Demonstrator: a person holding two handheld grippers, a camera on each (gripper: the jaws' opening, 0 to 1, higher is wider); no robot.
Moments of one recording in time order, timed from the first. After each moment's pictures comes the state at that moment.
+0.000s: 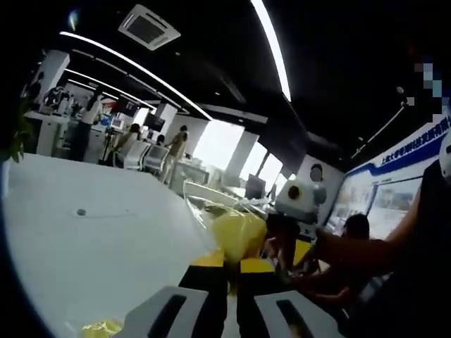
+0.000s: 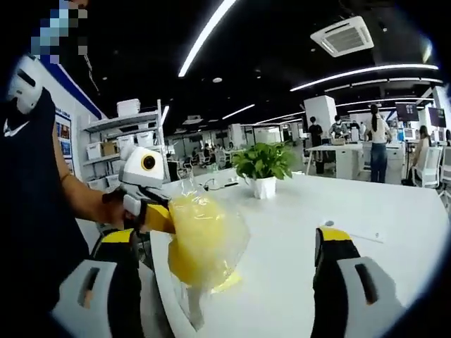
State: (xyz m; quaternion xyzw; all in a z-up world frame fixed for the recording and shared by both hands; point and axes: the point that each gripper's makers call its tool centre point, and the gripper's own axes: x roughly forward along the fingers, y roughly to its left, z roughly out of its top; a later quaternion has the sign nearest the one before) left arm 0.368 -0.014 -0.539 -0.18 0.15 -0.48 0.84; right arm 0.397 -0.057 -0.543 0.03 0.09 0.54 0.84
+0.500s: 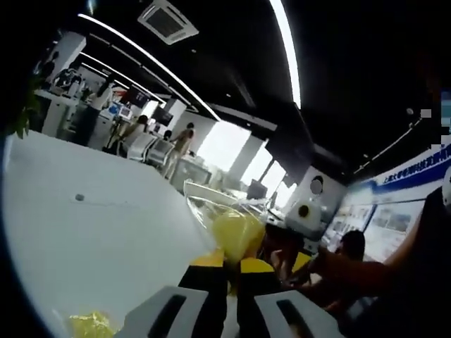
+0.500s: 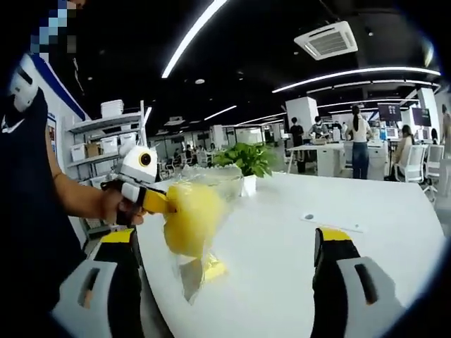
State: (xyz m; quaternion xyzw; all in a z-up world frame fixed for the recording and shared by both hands) left arm 0.377 -0.018 -0.544 -0.23 0.17 -0.47 0.83; right arm 0.392 -0.092 -0.554 0.03 0.09 0.49 0.87
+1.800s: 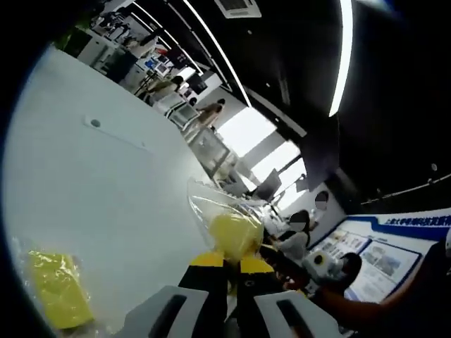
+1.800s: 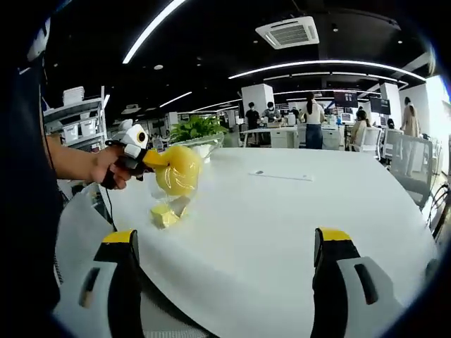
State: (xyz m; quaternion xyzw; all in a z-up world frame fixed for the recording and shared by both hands) left arm 0.392 -0.030 -0.633 -0.34 0.29 -0.43 0.79; right arm 0.342 -0.199 -0.658 0.01 0.14 0.36 0.92
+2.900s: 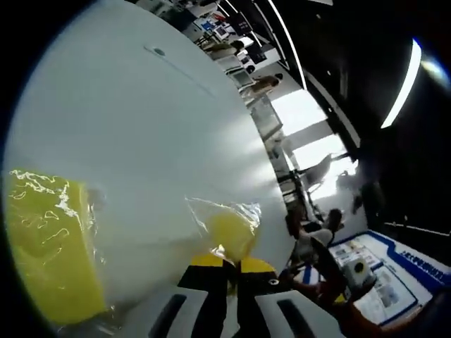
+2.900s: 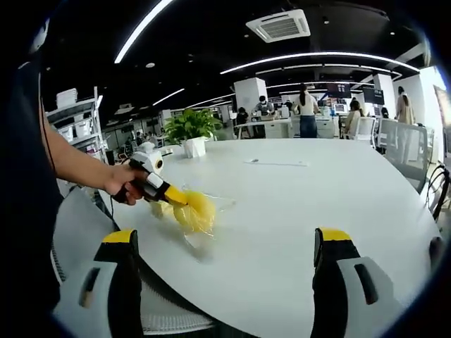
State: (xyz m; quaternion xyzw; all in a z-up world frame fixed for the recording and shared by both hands) left arm 0.401 -0.031 -0.757 -0.37 0.45 -0.32 0.75; right arm 0.328 -0.206 -0.685 0.02 0.16 0.35 0.92
